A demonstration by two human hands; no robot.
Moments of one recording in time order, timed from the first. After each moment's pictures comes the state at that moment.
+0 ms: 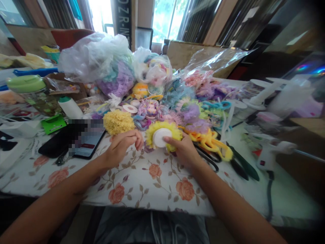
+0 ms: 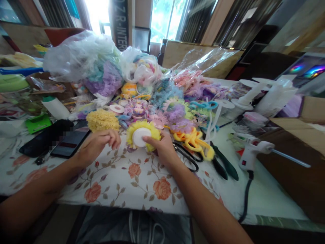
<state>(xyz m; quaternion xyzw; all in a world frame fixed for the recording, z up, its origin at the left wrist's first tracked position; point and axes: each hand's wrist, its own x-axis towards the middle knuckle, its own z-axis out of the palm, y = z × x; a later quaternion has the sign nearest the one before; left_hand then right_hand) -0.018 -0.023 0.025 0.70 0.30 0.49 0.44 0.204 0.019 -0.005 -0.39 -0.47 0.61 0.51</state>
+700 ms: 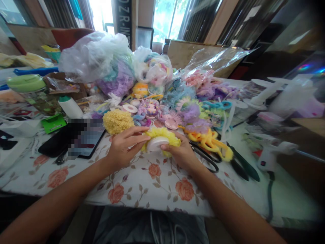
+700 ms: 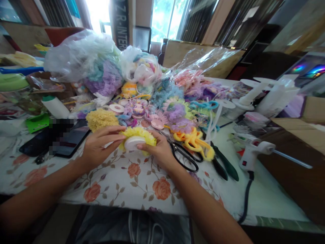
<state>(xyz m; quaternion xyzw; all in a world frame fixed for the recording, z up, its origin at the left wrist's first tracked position) -0.009 -0.021 0.014 0.80 0.31 0.52 0.02 0.200 0.009 -0.008 -0.33 -0.52 0.62 0.49</state>
